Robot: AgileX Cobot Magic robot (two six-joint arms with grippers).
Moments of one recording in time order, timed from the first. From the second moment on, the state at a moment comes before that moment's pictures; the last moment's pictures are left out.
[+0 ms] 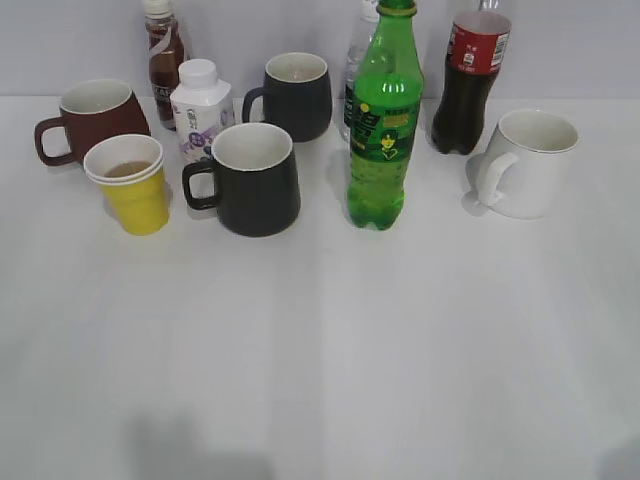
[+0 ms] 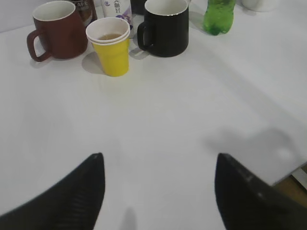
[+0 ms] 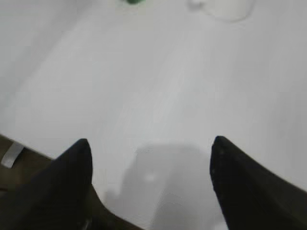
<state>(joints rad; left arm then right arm) -0.47 -0.01 -0.52 -0.01 1.07 0.04 0.45 0.09 -0.51 0.04 1.07 -0.01</state>
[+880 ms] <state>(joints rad) -0.46 -0.01 -0.52 -0.01 1.07 0.04 0.44 0.06 -0.50 0.09 1.06 -0.03</state>
